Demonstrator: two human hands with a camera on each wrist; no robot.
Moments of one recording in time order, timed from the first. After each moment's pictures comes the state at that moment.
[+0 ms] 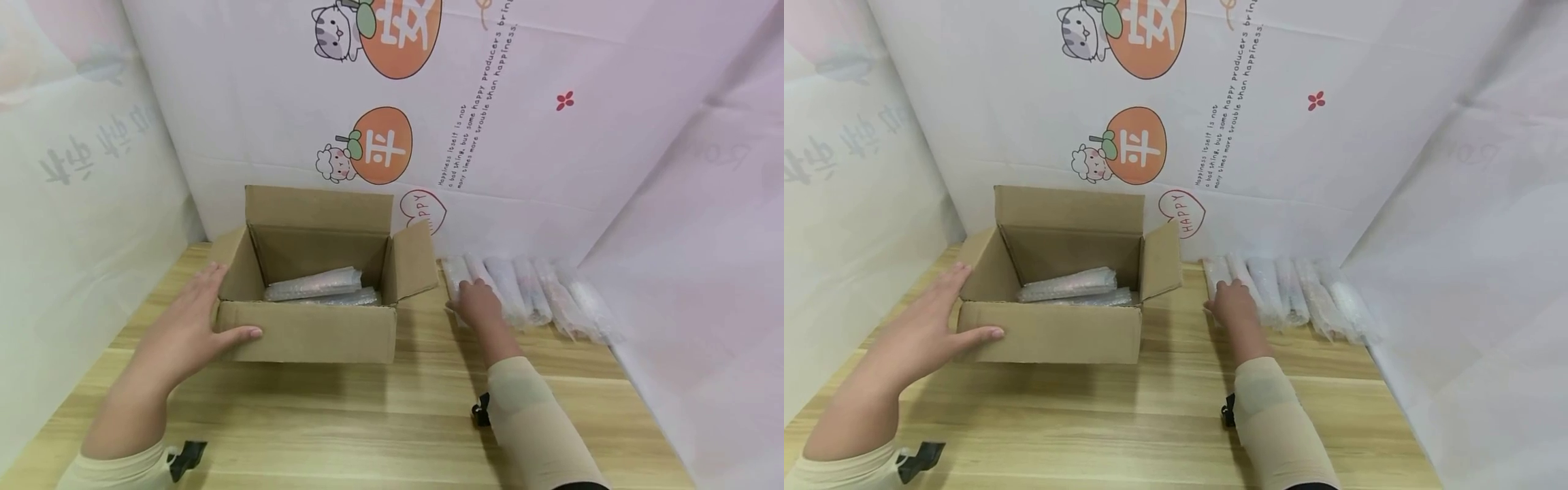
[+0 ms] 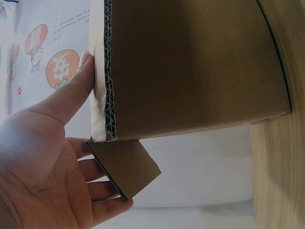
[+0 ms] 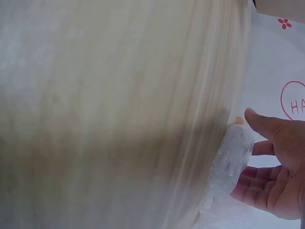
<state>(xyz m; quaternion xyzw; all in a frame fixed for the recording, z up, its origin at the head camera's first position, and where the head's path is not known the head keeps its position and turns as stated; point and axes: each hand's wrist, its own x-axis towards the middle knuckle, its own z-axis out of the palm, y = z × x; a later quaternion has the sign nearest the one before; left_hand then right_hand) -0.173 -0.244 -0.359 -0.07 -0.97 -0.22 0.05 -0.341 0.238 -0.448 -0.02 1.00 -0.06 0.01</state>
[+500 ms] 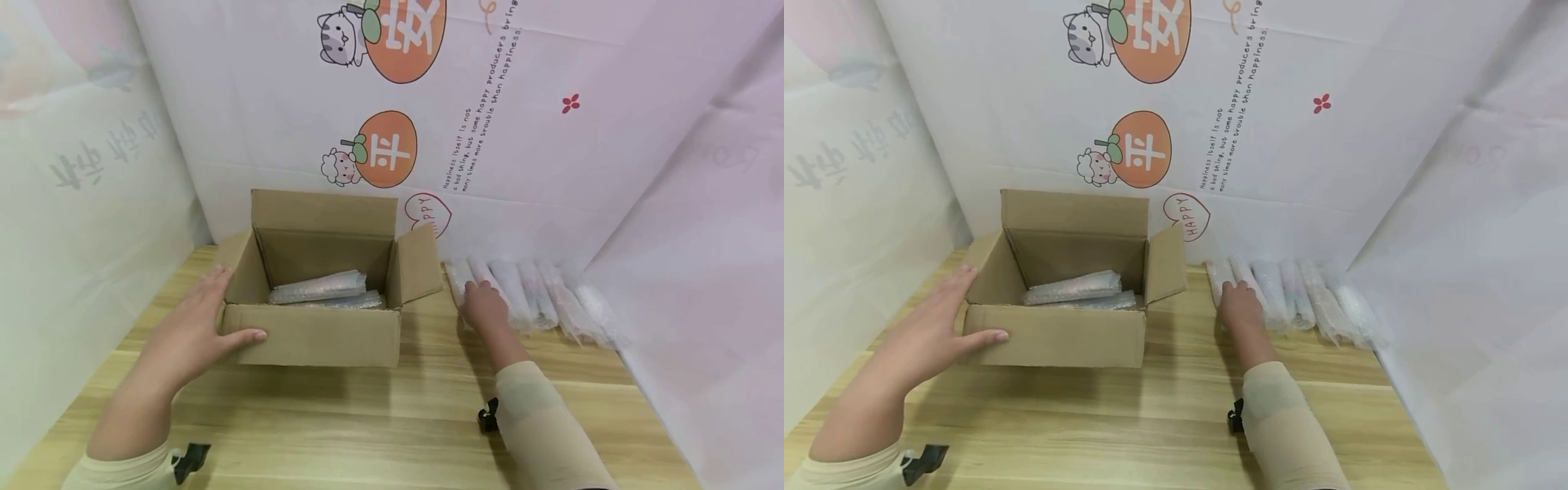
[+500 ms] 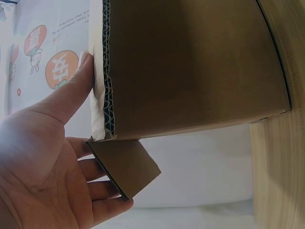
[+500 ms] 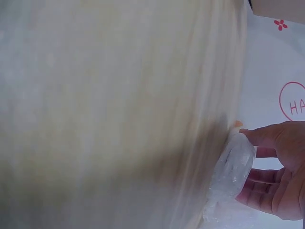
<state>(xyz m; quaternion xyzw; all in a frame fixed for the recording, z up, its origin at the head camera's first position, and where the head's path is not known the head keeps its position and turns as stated) -0.170 -0.244 -0.357 -0.07 -0.97 -0.22 0.06 -0.342 0.236 -0.449 -0.01 1.00 -0.06 -0.01</state>
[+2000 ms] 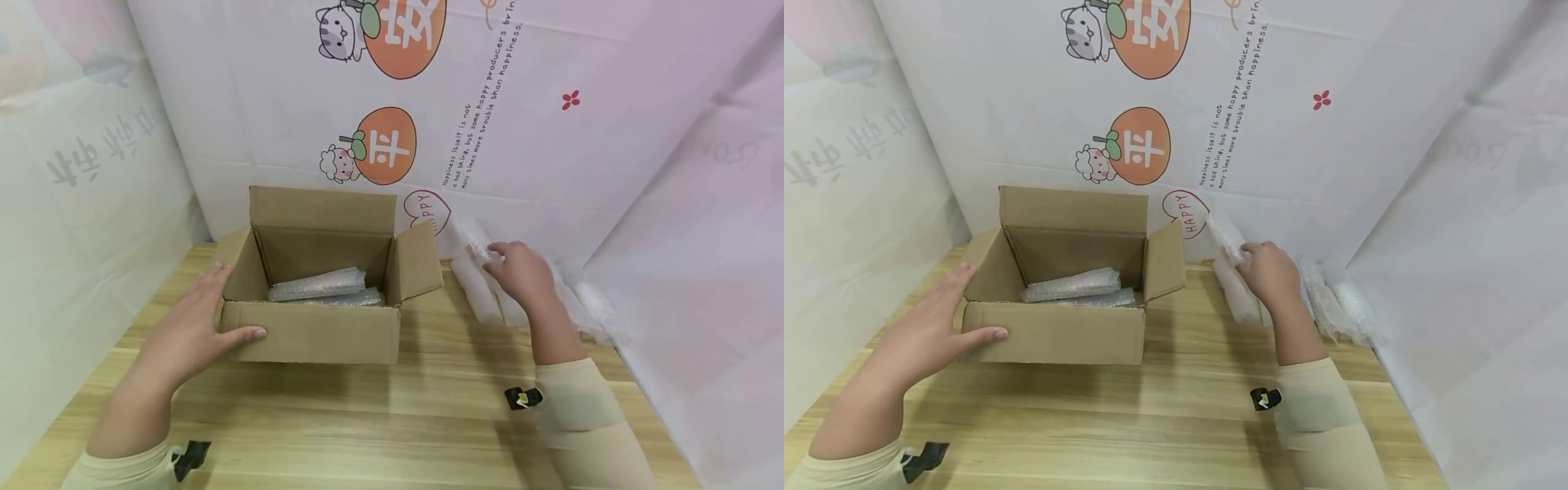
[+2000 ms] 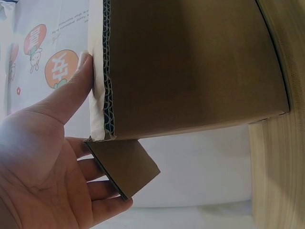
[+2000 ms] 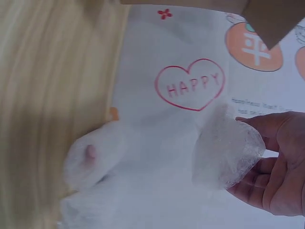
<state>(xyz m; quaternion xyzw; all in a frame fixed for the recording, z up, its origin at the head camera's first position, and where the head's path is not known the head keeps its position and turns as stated) -0.172 -0.243 -0.359 -0.07 -0.97 -0.22 0.06 -0.304 0.254 -0.324 -0.06 0.99 -0.13 -0.07</state>
